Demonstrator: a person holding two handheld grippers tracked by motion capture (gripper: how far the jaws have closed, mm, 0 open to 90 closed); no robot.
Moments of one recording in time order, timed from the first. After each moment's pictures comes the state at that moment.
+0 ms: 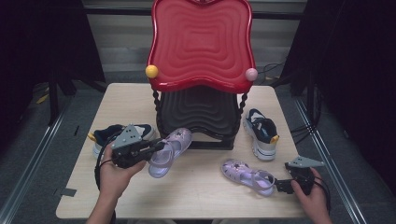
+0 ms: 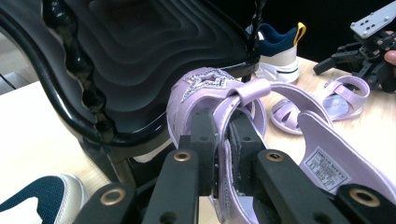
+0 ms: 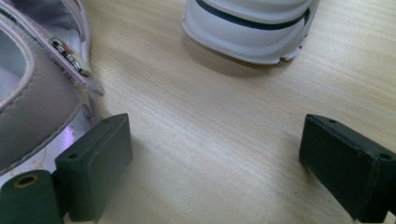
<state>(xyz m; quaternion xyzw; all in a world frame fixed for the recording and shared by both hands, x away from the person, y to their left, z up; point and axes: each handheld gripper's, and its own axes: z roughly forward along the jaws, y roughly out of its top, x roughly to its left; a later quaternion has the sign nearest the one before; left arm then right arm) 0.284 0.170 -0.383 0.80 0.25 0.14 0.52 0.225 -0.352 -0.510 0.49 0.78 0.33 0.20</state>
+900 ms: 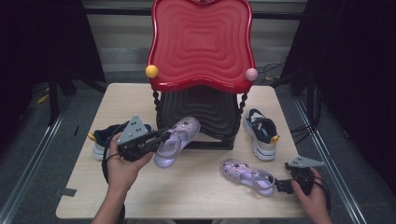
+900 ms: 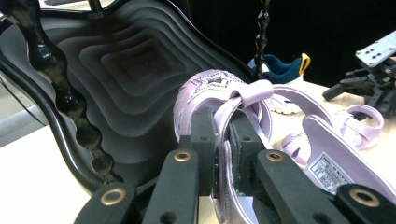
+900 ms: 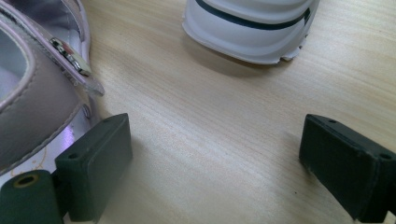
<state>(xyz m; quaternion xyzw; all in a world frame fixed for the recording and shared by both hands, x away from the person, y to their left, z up) 0.289 0.149 -0.361 0.78 0.24 0.19 0.54 0.225 -0.352 -0.510 0.49 0.78 0.33 0.20</state>
